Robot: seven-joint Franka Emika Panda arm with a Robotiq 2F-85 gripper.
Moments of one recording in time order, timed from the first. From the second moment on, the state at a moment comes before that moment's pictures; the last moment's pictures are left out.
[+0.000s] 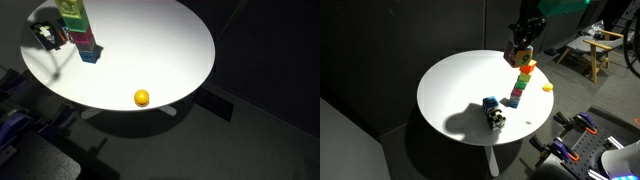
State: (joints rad) arm 0.11 -0.26 0.11 -2.25 -0.02 2.04 0.44
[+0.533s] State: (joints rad) arm 0.07 -0.27 0.09 -2.25 0.02 2.01 0.43
